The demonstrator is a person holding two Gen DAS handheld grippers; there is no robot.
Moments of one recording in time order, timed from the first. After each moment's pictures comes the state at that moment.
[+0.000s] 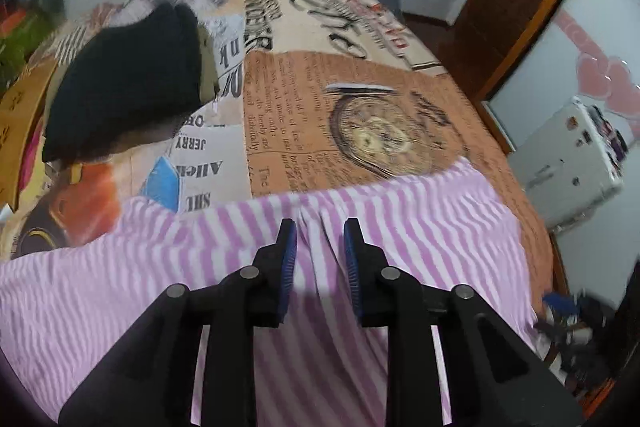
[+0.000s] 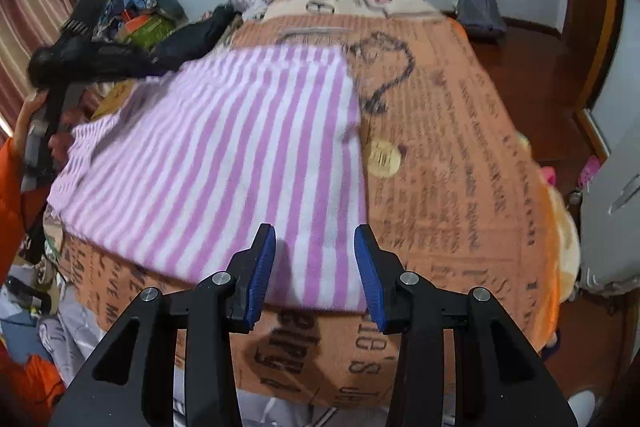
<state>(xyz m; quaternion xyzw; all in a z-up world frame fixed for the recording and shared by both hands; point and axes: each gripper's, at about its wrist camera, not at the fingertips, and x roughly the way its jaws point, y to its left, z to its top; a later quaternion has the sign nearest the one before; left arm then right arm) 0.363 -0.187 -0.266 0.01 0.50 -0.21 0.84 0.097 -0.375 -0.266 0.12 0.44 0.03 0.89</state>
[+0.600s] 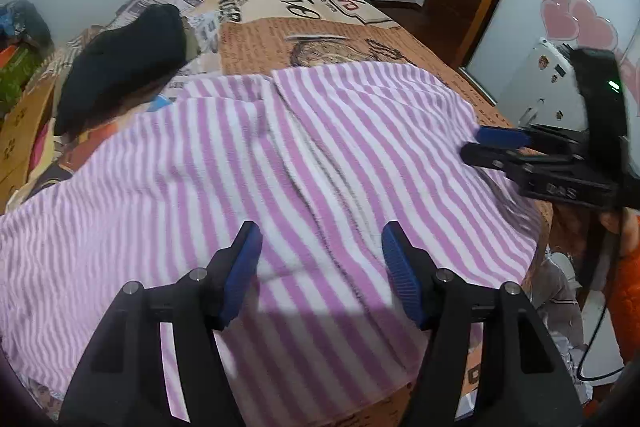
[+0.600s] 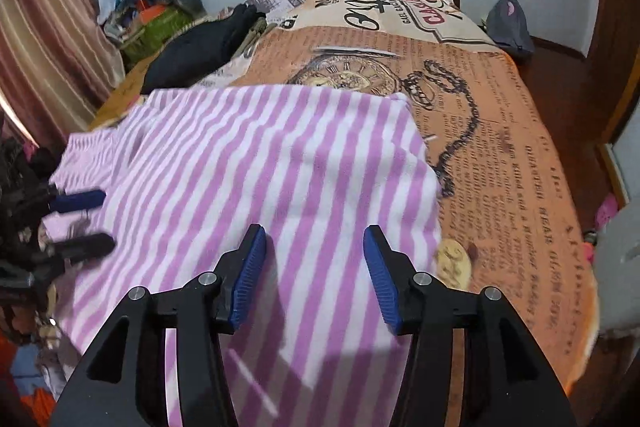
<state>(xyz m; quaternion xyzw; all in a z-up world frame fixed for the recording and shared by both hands) 0.253 -0.176 -0.287 0.08 0.48 -0.23 0.85 0.167 -0.341 -0.271 0.08 0.45 0.05 0.89</state>
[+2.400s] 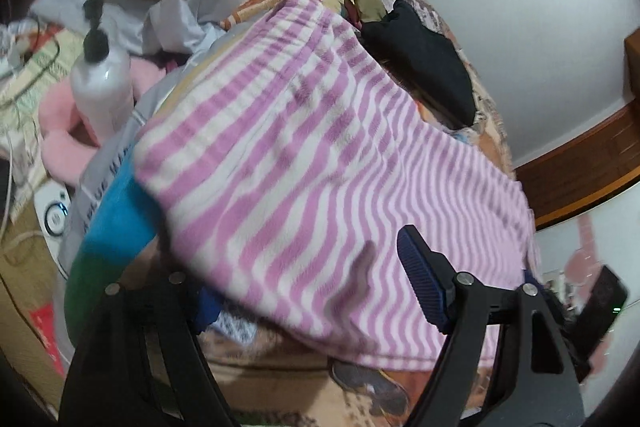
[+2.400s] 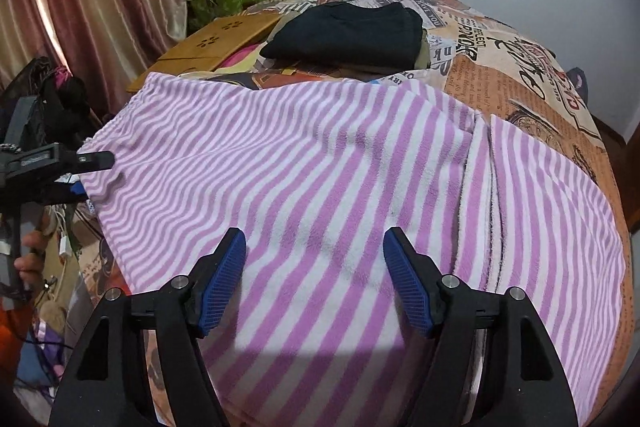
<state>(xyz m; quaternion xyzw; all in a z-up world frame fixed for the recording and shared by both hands) 0.236 0.168 -0.345 -0.29 0.47 -0.03 0.83 0.204 -0.135 -0.266 -0.01 0.43 0.14 0.89</state>
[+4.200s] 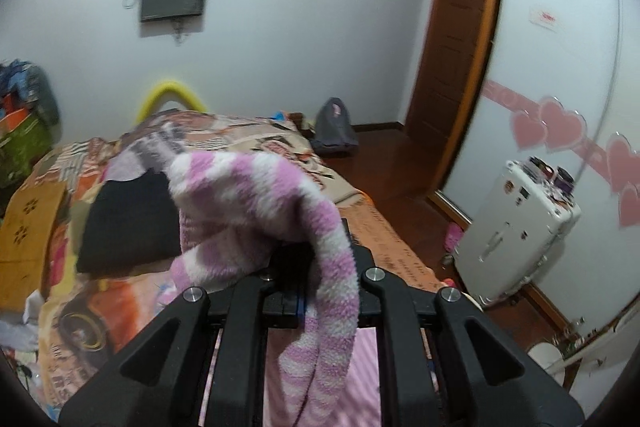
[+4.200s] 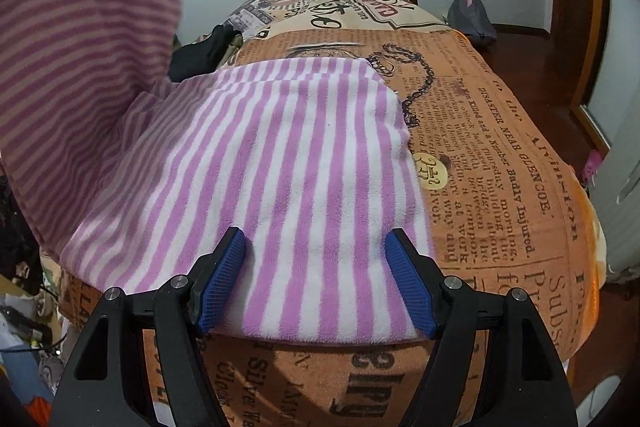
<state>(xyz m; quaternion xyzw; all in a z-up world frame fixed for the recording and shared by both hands) 0.274 -0.230 -0.103 0.02 0.29 -0.27 0.92 0.111 -0.343 -0.289 0.15 0.41 0.01 0.90</state>
